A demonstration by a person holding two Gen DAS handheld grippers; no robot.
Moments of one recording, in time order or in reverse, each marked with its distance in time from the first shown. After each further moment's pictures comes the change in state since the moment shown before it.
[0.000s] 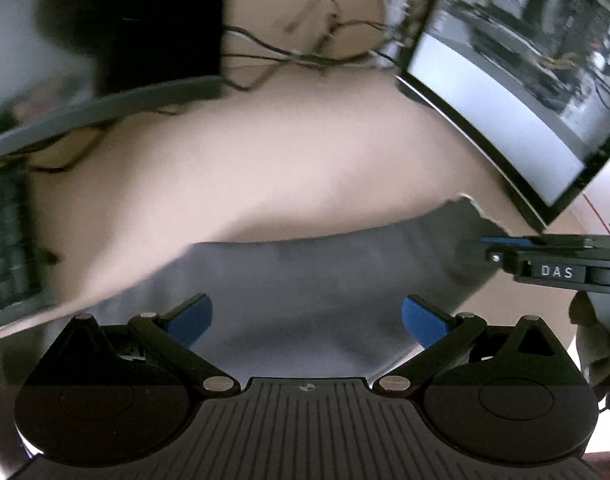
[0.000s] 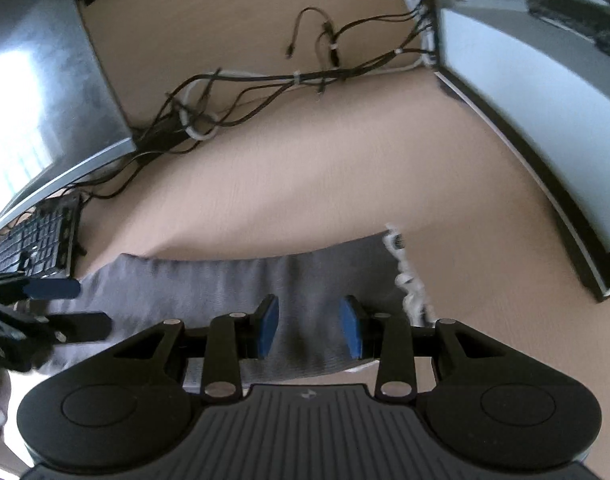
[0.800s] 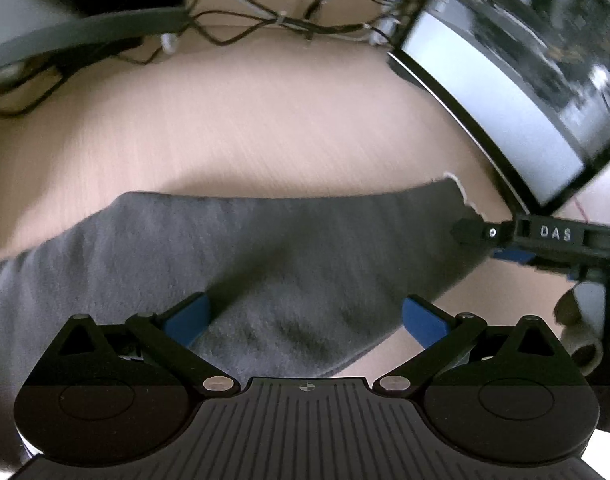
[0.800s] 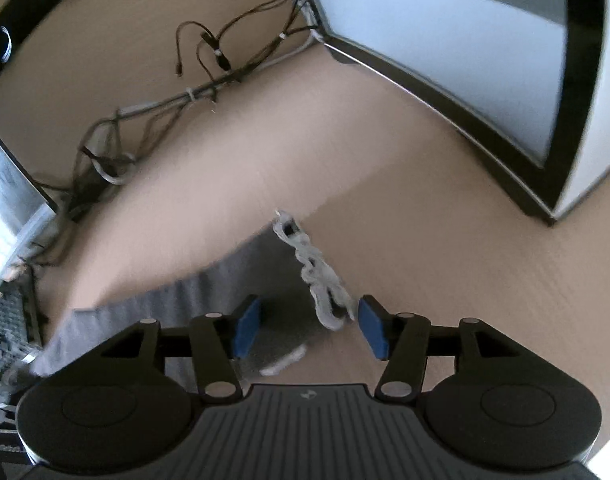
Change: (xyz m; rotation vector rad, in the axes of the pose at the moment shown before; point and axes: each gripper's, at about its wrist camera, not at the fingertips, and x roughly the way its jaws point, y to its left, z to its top) left arm 0.029 -0.010 -0.014 -0.131 0.035 -0.071; right arm 0.015 -0.072 -0.007 0.299 0.013 -0.007
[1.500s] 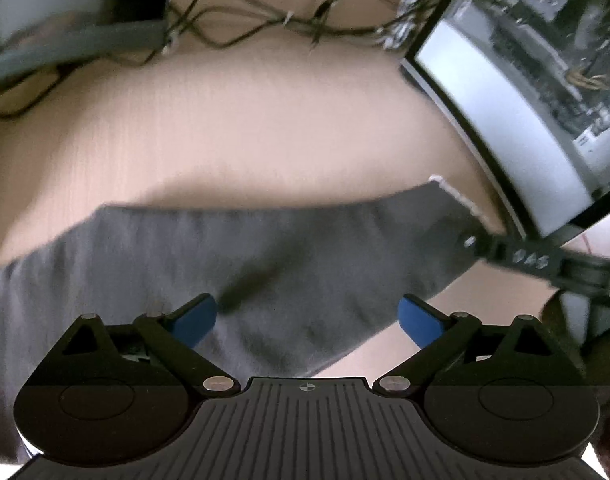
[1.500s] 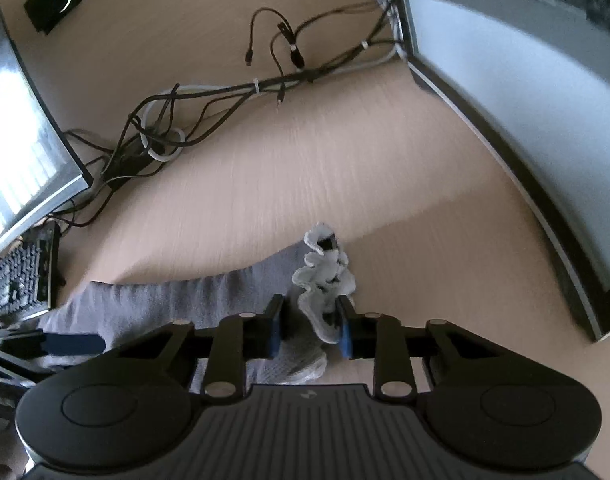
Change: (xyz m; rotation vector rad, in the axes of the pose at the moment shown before) left arm 0.010 -0.019 0.021 -0.050 0.048 0.039; right arm 0.010 0.025 0.022 -0.255 0.005 0.030
